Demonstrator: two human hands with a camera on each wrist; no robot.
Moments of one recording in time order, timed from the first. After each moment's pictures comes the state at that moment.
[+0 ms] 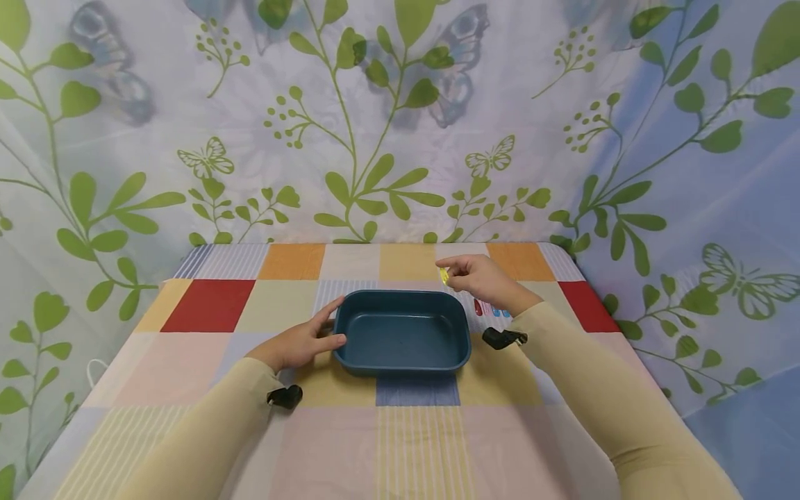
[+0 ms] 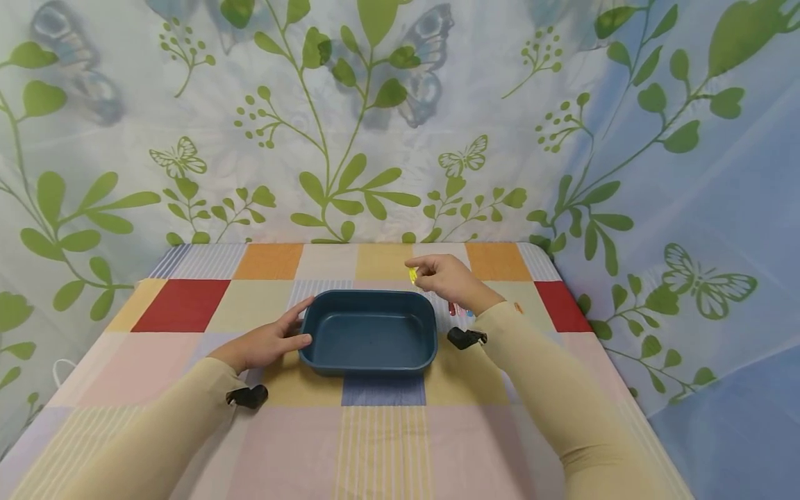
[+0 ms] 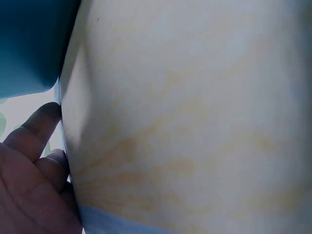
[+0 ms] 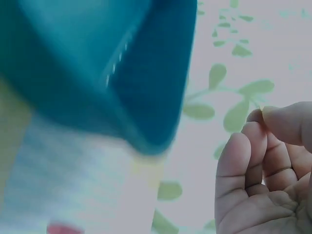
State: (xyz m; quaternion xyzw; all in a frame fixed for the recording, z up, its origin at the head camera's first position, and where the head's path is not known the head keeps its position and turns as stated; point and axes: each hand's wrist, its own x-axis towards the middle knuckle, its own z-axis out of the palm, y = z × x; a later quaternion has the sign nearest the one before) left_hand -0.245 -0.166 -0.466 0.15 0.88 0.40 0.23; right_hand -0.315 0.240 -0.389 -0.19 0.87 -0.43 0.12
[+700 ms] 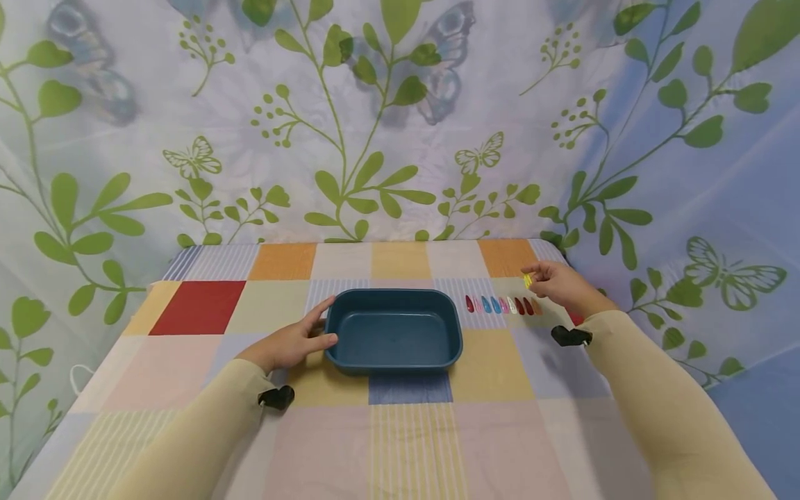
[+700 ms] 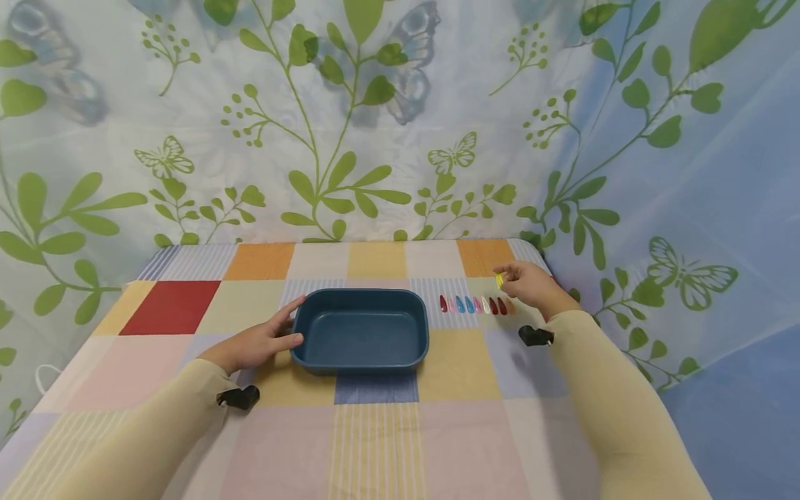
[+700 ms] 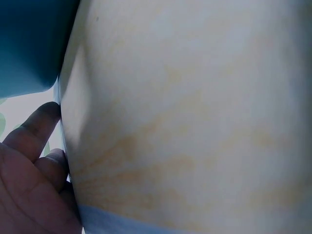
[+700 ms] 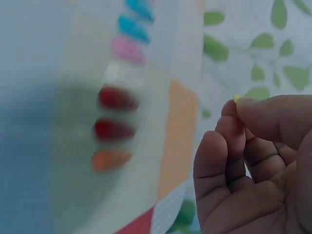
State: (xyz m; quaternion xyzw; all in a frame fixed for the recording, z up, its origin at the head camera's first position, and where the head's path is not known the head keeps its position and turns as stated) left_hand -0.245 -0.166 -0.467 0.16 0.87 0.40 0.23; right_hand -0.312 0.403 -0.413 -0.05 0.92 -0.37 0.12
